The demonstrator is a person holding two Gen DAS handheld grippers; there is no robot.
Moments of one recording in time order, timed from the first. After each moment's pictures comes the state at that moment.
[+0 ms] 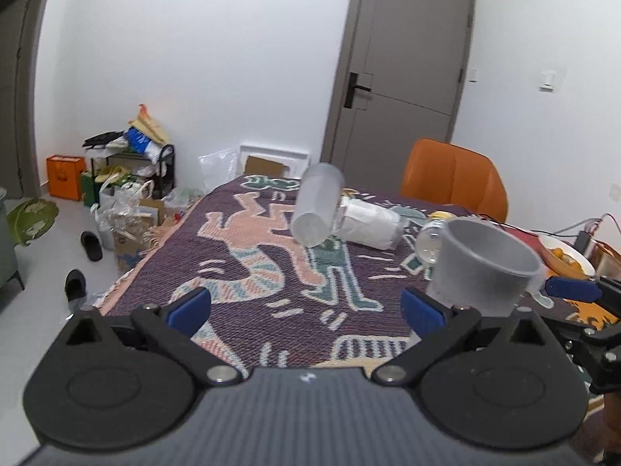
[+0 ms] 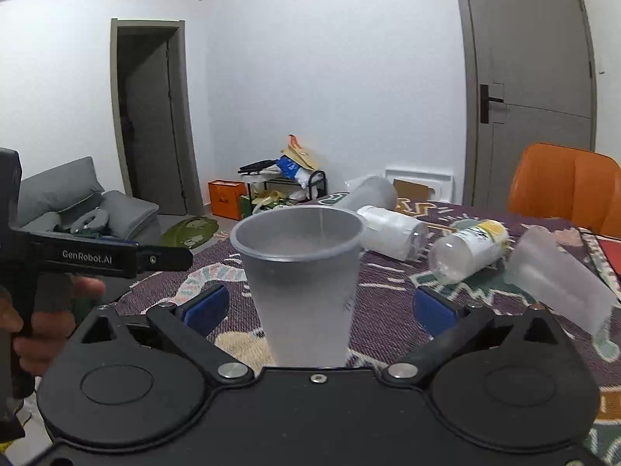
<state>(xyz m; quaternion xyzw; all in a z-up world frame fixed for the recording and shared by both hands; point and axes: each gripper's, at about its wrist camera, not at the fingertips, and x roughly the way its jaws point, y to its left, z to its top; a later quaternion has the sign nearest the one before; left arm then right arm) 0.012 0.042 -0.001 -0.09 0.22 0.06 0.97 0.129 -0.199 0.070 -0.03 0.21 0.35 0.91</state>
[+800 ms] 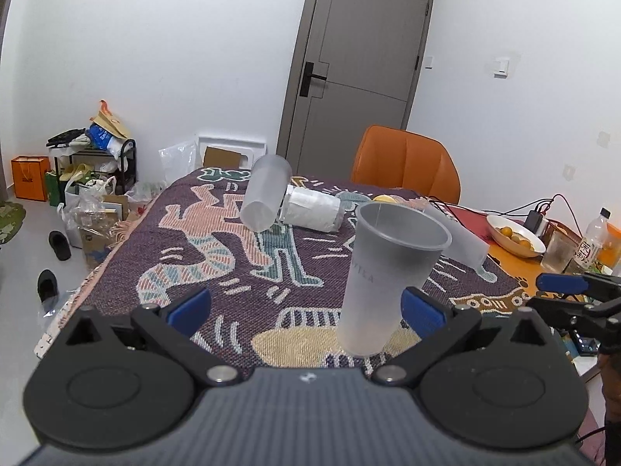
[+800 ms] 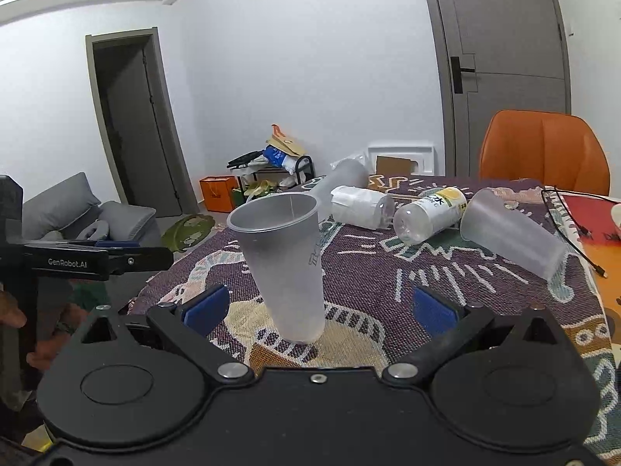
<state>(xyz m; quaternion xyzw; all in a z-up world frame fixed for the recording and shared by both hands) -0.022 0.017 0.014 -0.09 0.23 0.00 0.97 0.108 -0.255 0.092 0.00 0.25 0.33 0.91</state>
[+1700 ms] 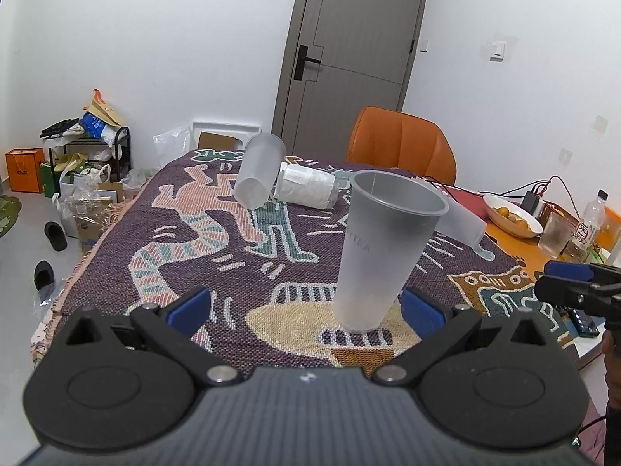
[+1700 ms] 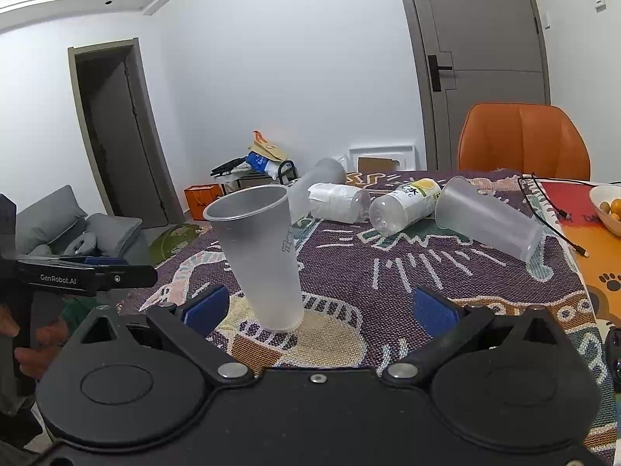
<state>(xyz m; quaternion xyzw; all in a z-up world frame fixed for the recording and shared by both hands) -0.023 0.013 0.001 -0.09 0.26 -0.01 0.96 0.102 -0.273 0.080 0.02 0.25 0.31 0.92</state>
